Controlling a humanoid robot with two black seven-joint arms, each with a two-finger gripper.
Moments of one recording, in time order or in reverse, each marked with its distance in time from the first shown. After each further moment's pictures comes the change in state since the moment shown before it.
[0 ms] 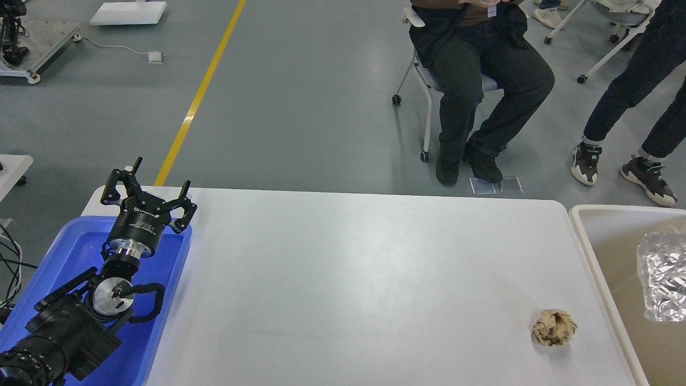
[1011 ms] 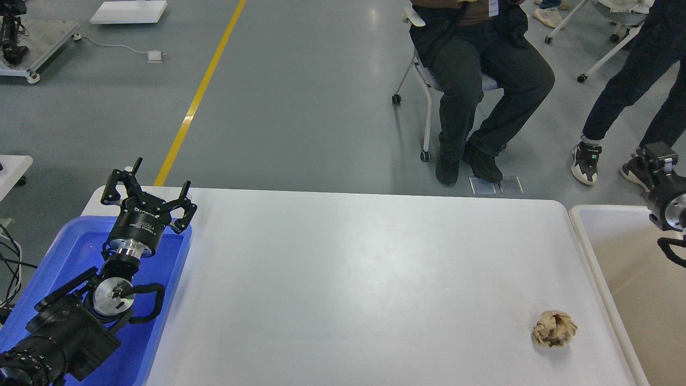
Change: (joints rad) left arm 0.000 0.000 0.001 0.000 0.000 0.001 0.000; right arm 0.237 0.072 0.794 0.193 0.515 -0.032 -0.004
